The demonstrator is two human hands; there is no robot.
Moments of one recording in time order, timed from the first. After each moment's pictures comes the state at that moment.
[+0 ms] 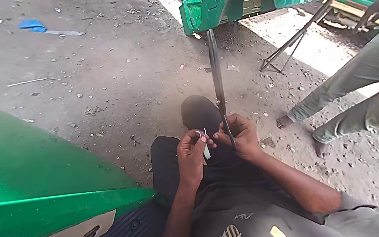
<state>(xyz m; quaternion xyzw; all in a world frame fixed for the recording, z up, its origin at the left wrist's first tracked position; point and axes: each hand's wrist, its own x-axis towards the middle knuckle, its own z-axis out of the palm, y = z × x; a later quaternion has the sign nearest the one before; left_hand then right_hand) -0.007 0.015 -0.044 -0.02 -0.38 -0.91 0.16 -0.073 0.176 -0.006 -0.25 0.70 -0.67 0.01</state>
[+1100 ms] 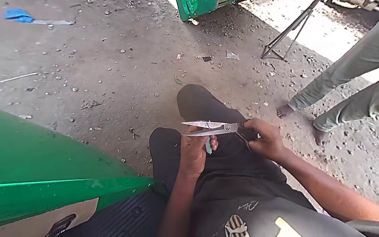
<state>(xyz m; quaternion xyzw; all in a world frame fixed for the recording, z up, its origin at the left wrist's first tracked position) -0.002 0.024 -0.048 -0.10 -0.28 -0.95 0.05 -0.058 0.273 -0.026 -0.38 0.86 -0.30 -0.18</state>
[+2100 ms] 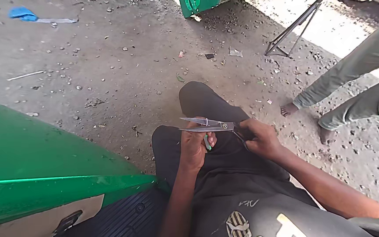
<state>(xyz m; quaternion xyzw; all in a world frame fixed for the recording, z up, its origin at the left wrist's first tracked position) -0.009 0.015 -0.054 -0.11 -0.30 -0.95 0.06 -0.053 0.258 -0.030 -0.37 0.88 -0.28 -0.11</state>
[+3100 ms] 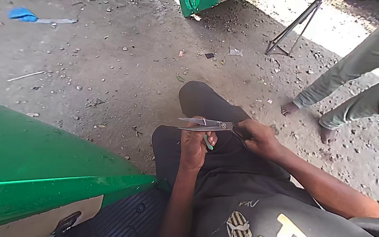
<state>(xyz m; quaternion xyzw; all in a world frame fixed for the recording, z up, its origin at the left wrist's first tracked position) -0.010 0.015 -0.054 -0.12 -0.30 -0.94 0.06 -0.054 0.255 -0.031 -0.38 0.88 -0.27 -0.09</state>
